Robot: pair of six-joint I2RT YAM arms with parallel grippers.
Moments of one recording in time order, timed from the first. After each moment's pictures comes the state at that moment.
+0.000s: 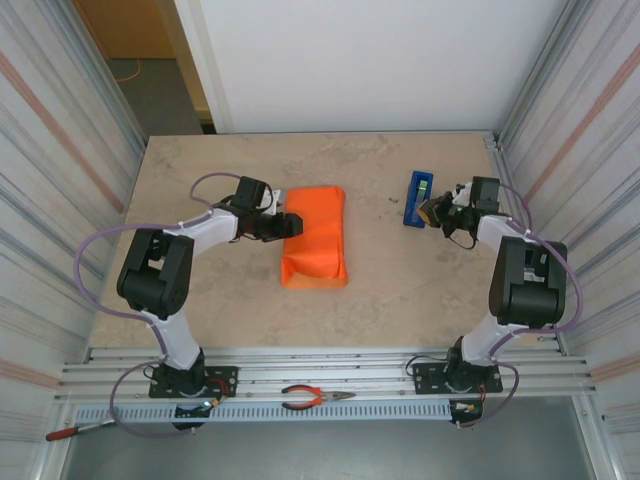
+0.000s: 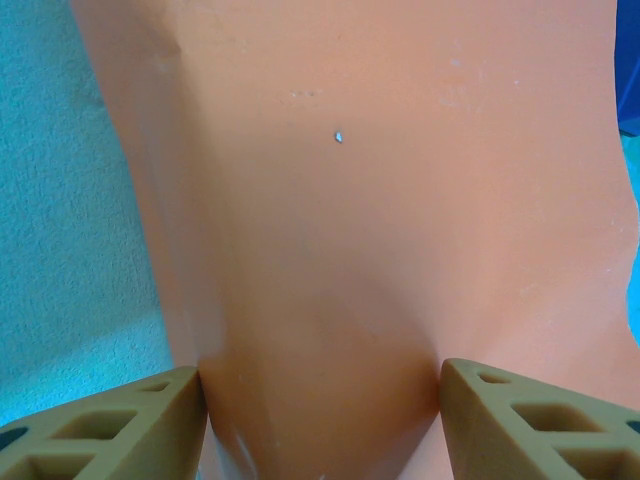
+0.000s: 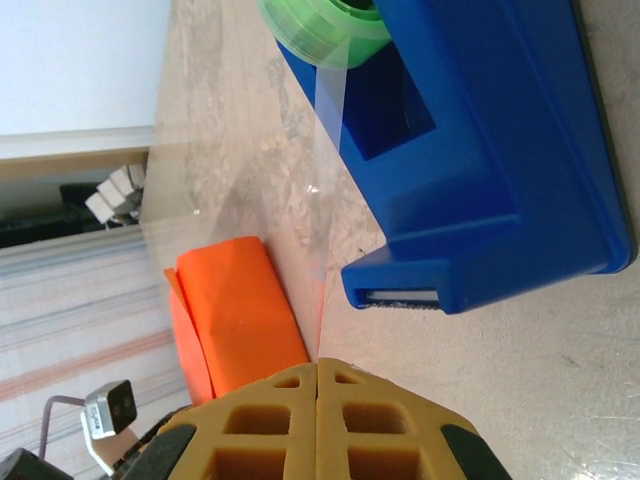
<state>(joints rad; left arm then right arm) -0.36 1.80 1.09 -0.27 0.46 -0.40 -0.14 1.65 0.91 -0.10 -0.71 0.86</state>
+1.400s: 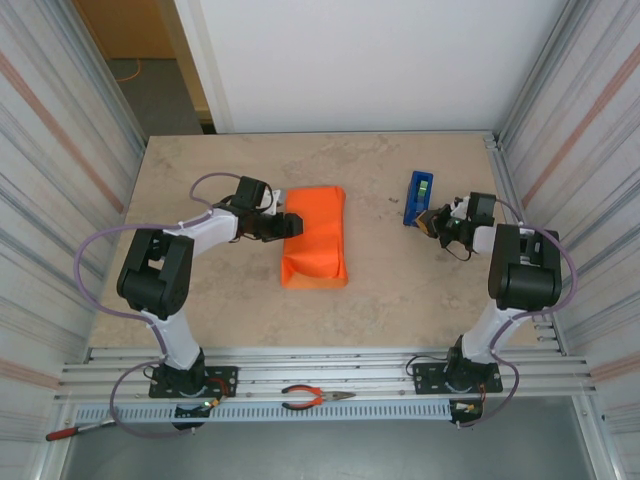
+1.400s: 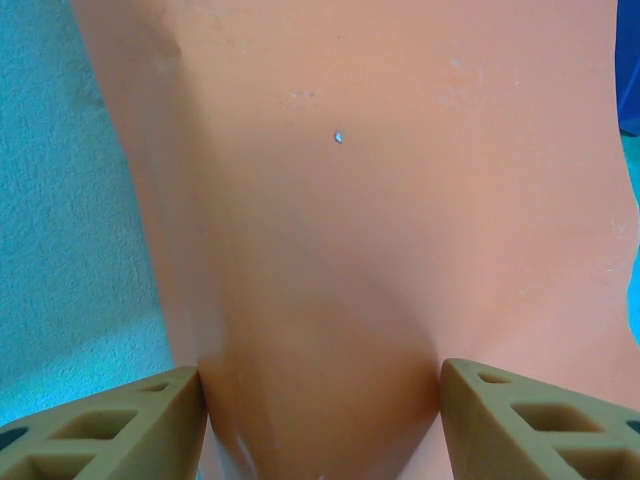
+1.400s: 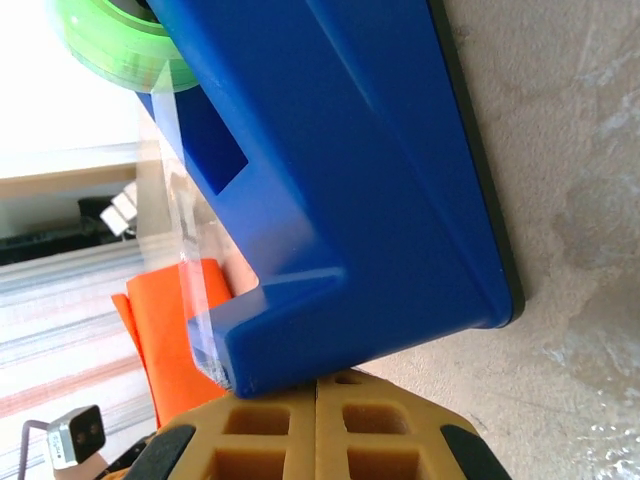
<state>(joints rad) -0.36 1.80 1.10 -0.27 0.46 -0.40 -0.17 1.79 0.80 0.17 -0.74 0.91</state>
